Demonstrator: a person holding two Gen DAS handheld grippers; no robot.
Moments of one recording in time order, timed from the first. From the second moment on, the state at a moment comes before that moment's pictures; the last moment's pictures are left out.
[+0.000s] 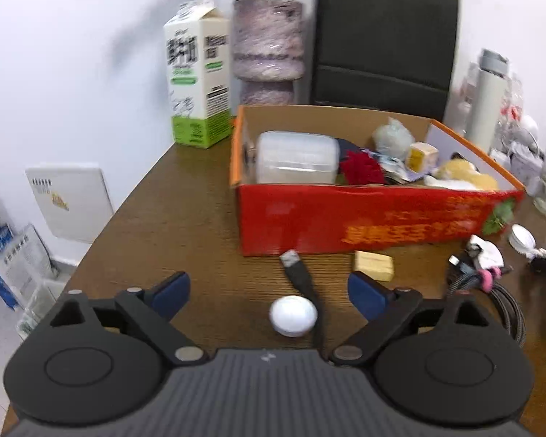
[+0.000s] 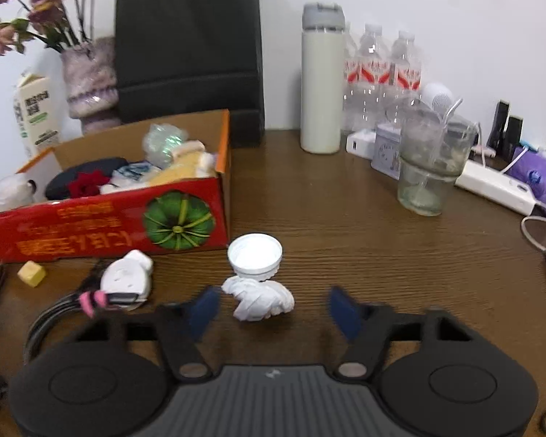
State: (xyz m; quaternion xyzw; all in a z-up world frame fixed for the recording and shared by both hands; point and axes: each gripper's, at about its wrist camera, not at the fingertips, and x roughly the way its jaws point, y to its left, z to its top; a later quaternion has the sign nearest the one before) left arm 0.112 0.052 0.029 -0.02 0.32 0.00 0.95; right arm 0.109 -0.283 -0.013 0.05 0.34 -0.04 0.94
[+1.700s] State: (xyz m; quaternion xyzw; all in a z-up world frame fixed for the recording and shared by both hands) left arm 0.265 0.015 0.098 -0.06 0.30 -0.01 0.95; right arm 0.200 -0.237 0.104 0.07 0.18 0.07 0.98
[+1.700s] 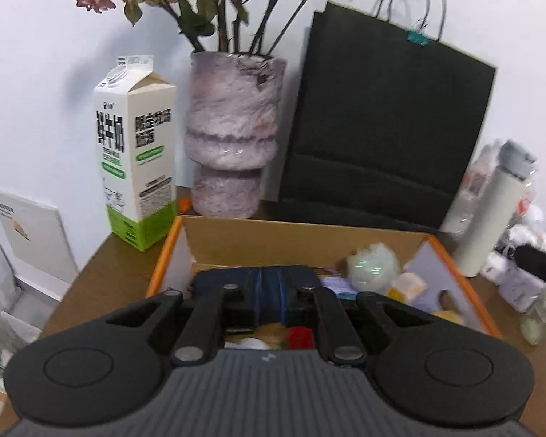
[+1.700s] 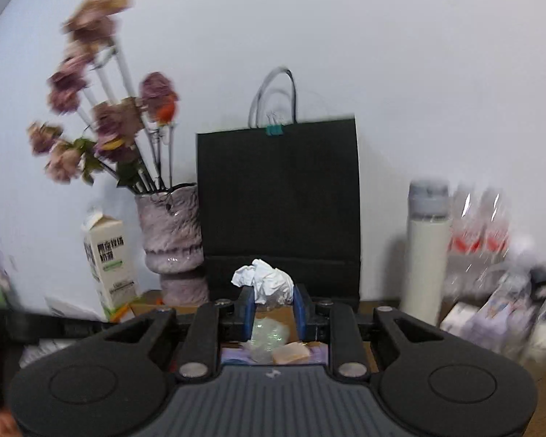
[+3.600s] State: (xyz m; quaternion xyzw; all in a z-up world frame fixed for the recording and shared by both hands) left arm -0.018 -0.003 0.044 -0.04 0.28 -0.01 0.96; right arm -0.044 -0.199 0.003 0.04 0.31 0.03 0.95
